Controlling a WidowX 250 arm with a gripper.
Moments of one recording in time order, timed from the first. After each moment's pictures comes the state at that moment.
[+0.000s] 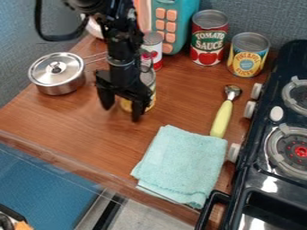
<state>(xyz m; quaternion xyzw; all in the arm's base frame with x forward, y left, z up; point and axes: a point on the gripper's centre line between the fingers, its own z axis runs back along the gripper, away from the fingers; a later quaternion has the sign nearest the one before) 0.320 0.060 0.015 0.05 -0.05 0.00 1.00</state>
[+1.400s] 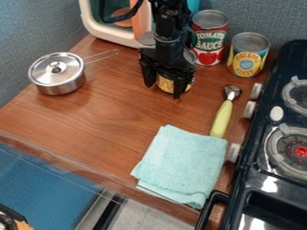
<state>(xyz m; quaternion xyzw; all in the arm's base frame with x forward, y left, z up) 0.390 0.021 0.024 0.03 -0.07 -0.04 1.00</state>
